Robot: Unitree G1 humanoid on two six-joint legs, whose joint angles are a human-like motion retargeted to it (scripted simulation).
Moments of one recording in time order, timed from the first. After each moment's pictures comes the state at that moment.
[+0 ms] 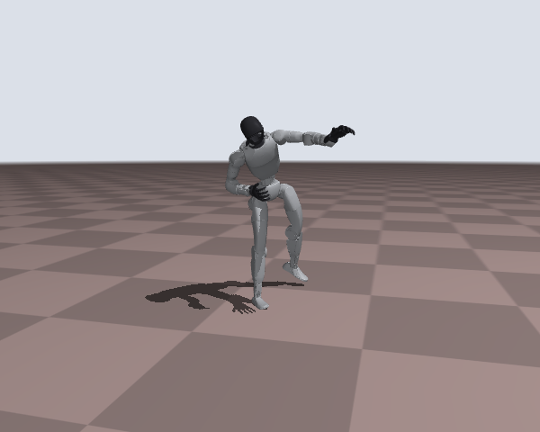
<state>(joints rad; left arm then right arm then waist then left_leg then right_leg) -1.41 1.11 -0.52 0.92 -0.37 -0.14 0.61 -0.12 -0.56 0.34 -0.47 0.24 -0.23 -0.47 -0.36 0.32 0.47 -0.13 0.17 0.37 0.26 0.31 -0.26 -0.39 -0.37 -0.18 0.17 -0.20 0.25</state>
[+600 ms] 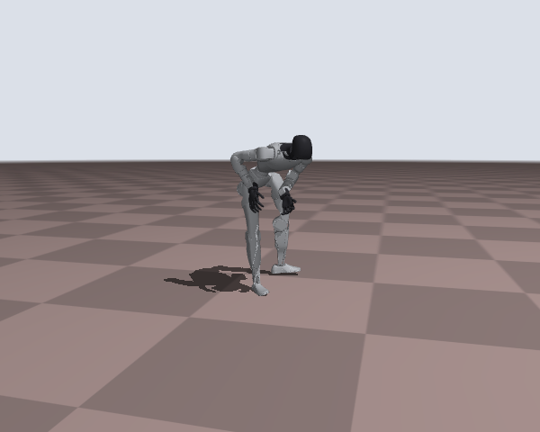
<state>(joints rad) -0.50 0.03 -0.65 -0.11 -0.38 -0.28 0.60 0.09 -0.51 0.30 -0.43 -0.04 -0.16 -0.82 -0.35 0.05 0.52 -0.80 0.21 0.82 0.23 -0.06 -0.10 -1.07 -0.33 -0.33 0.10 -0.03 0.24</state>
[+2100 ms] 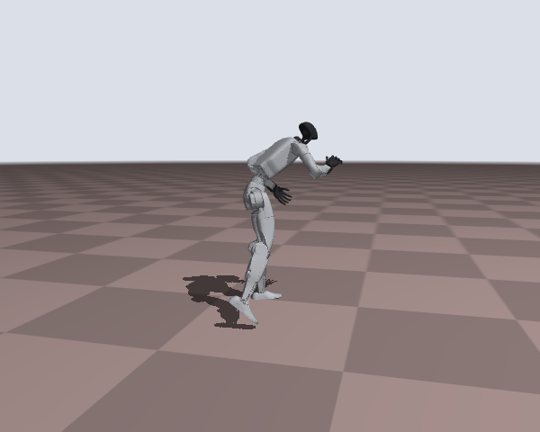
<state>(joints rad) 0.18 0.43 -0.31 -0.26 -0.36 -0.28 0.42 -0.98 -0.87 0.37 -0.40 -0.36 0.07 -0.57 0.29 0.02 0.52 -0.49 0.20 -0.04 0.00 0.01 -0.20 -0.38 -0.19 0.15 0.42 0.31 0.26</state>
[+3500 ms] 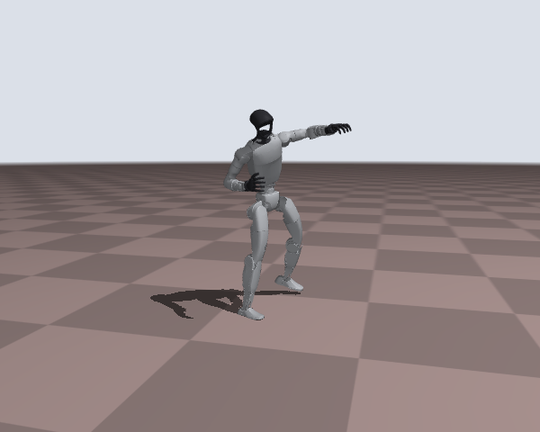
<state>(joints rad) -1.09 1.45 -0.56 0.28 -0.02 -0.05 0.15 0.16 -0.56 -0.09 -0.53 0.12 -0.17 -0.31 -0.24 0.23 0.32 -0.05 0.37 0.49 0.46 0.05 -0.10 -0.15 -0.24 0.15 0.12 -0.23 0.12</state>
